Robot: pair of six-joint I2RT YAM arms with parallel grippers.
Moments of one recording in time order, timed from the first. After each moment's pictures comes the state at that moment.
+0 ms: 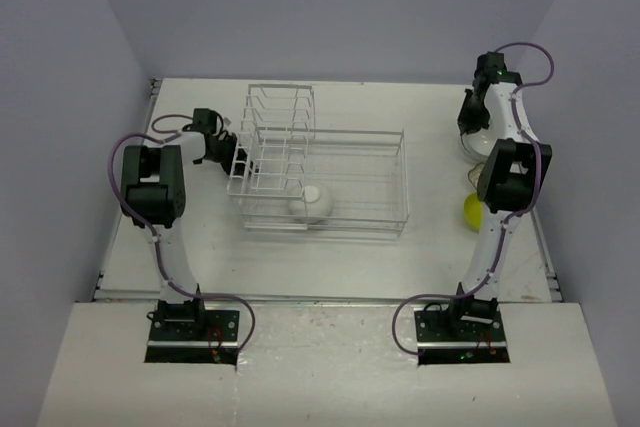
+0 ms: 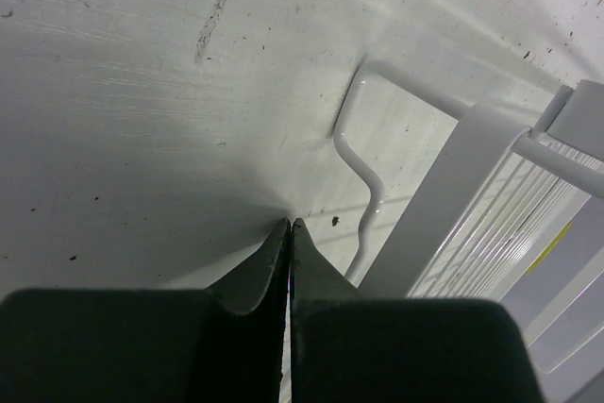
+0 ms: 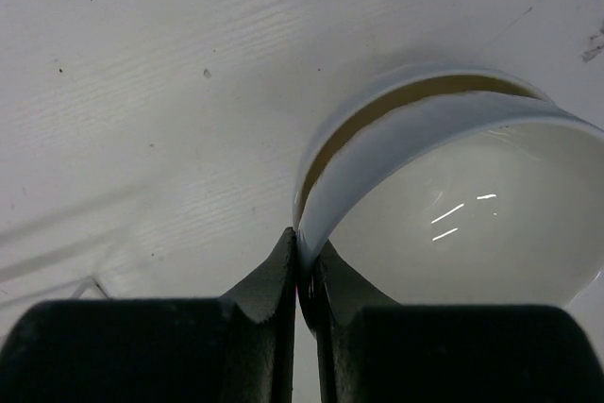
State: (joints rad) left arm 0.00 2.08 1.33 -0.39 0.55 -0.61; right arm -0.15 2.26 2.12 -1.00 0.10 0.24
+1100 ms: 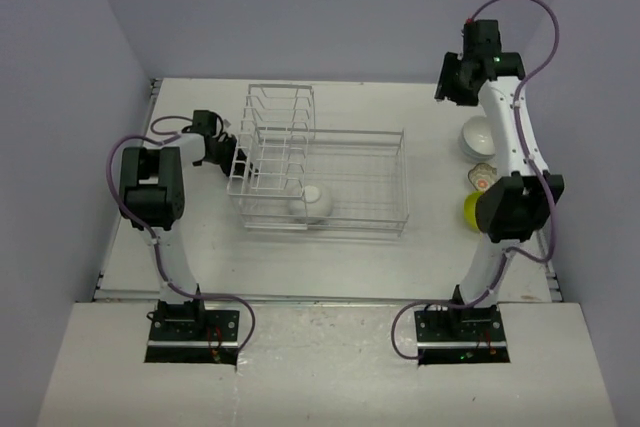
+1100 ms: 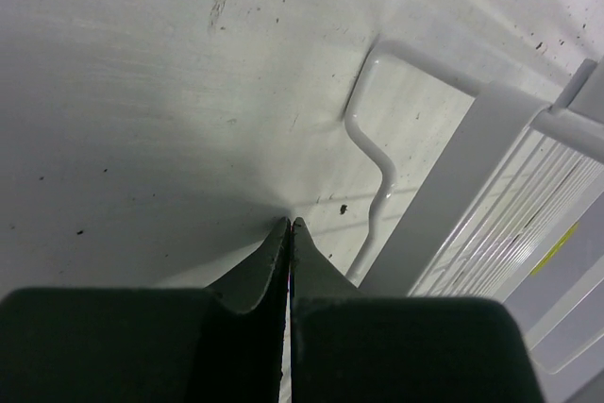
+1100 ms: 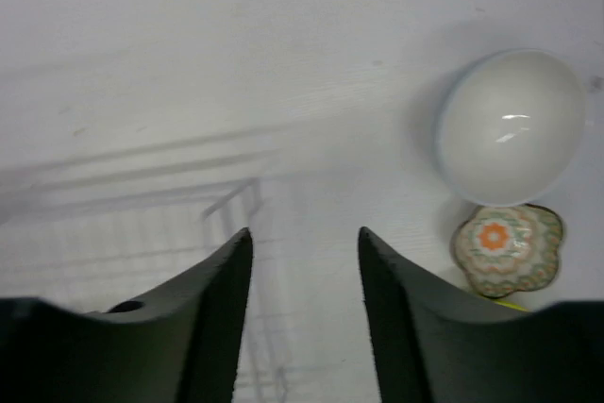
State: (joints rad) left arm 0.00 2.06 1.31 -0.39 0.53 -0.61; right arm -0.01 2.04 2.15 -1.04 0.14 0.22
